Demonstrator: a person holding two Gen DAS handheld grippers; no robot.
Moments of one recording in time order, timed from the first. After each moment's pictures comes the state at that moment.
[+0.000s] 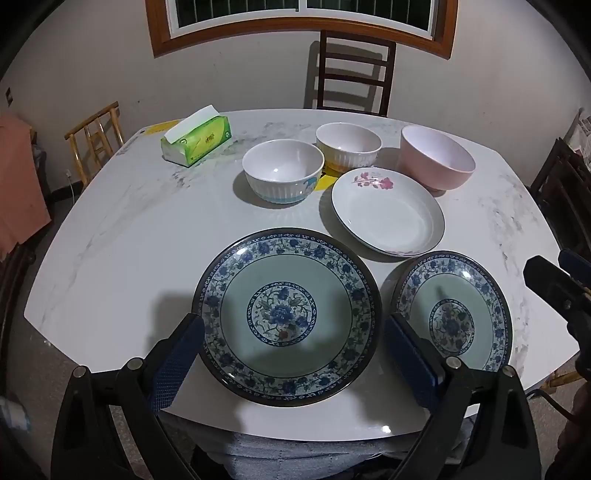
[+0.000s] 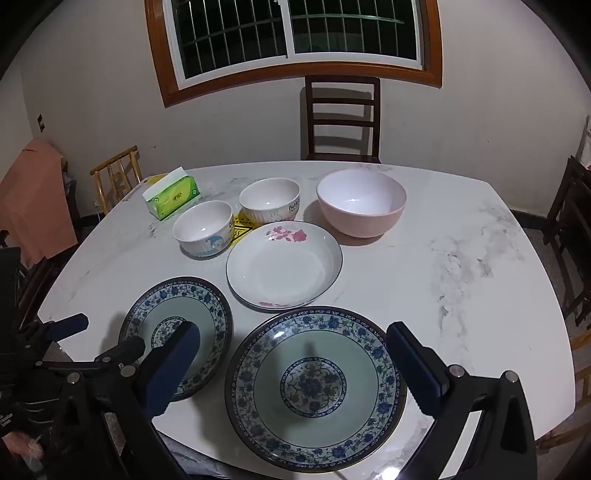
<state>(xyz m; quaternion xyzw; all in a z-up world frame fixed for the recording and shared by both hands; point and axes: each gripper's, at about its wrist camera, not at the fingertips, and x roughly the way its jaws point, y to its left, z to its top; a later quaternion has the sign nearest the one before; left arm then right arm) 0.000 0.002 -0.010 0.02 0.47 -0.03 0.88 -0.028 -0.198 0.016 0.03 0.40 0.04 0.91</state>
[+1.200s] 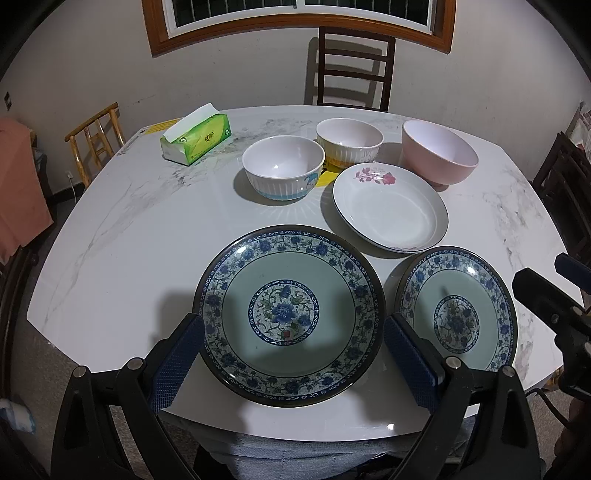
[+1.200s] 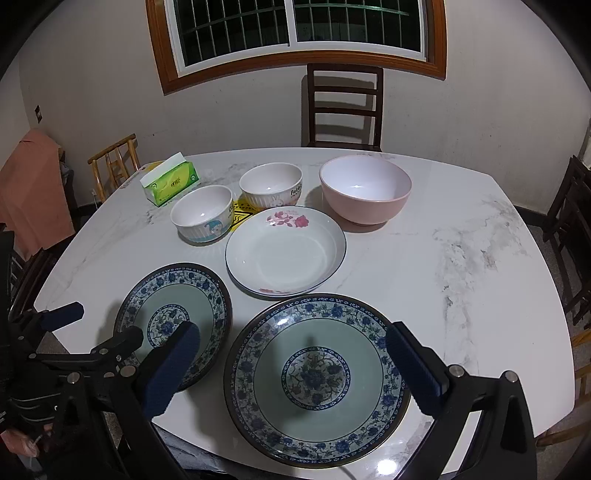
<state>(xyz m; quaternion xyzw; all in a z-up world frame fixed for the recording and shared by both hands) 0.000 0.004 -0.014 0.02 0.47 -0.03 0.88 -0.026 -0.192 0.005 0.03 0.42 0.03 0.91</state>
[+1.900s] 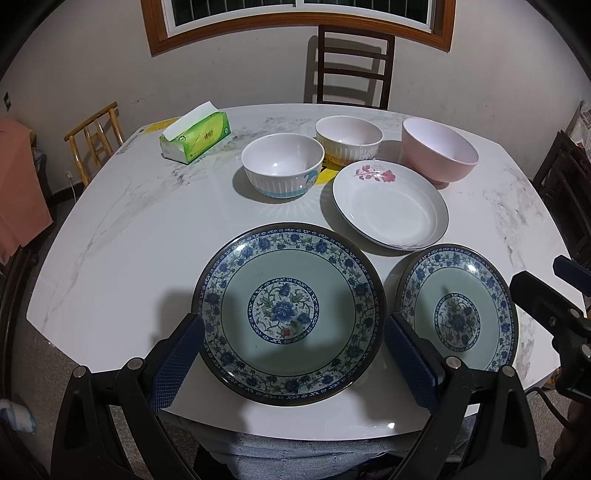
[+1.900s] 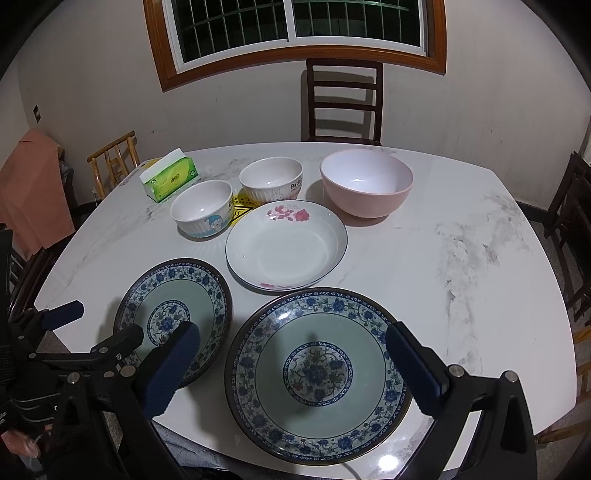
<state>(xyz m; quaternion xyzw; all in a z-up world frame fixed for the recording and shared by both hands) 0.000 0.004 -0.014 0.02 0.47 -0.03 0.88 -0.026 -0.191 0.003 0.03 0.43 0.04 0.90</state>
